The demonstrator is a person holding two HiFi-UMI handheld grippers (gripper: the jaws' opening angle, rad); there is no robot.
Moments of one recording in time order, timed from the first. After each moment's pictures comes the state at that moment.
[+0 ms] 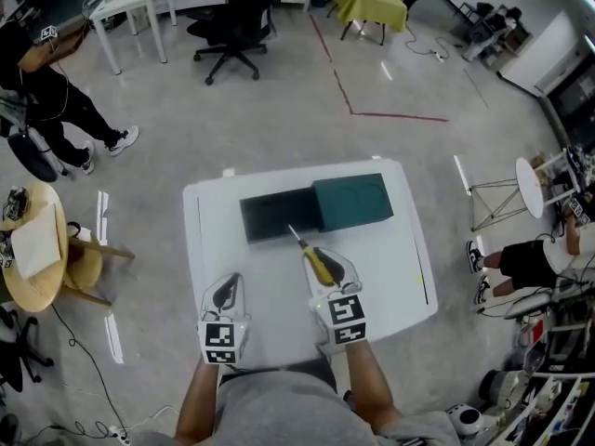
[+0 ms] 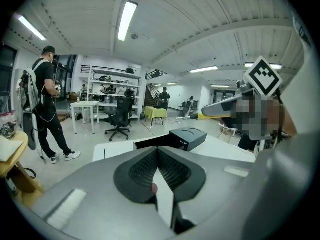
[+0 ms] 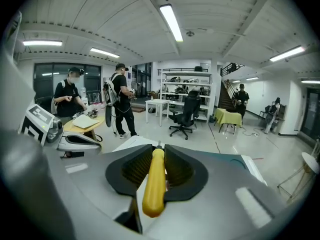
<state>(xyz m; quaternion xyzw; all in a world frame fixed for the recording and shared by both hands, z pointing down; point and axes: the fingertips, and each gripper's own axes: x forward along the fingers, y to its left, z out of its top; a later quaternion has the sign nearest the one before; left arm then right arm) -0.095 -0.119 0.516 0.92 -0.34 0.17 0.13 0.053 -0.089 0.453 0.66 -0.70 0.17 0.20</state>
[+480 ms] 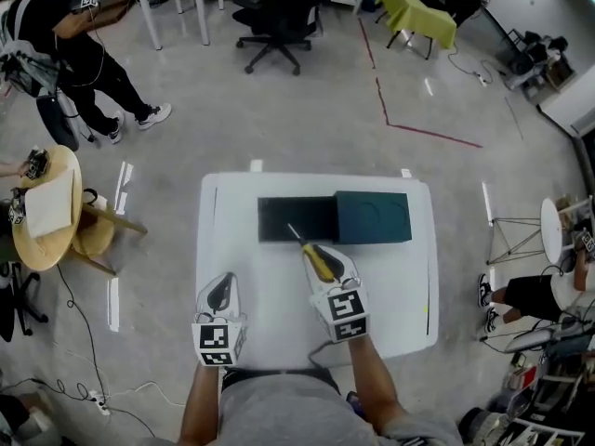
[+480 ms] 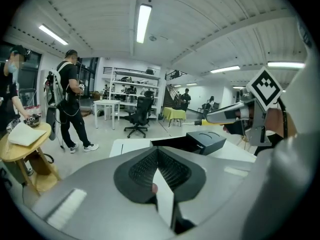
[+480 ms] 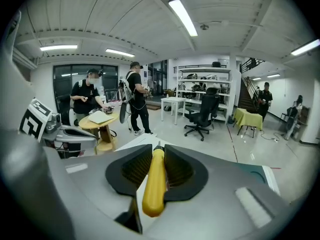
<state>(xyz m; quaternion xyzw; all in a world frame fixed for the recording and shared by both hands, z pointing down) -0.112 -0.128 0.519 0.87 -0.45 0.16 0.16 0.059 -0.127 0.477 0.58 -0.76 0.17 0.22</state>
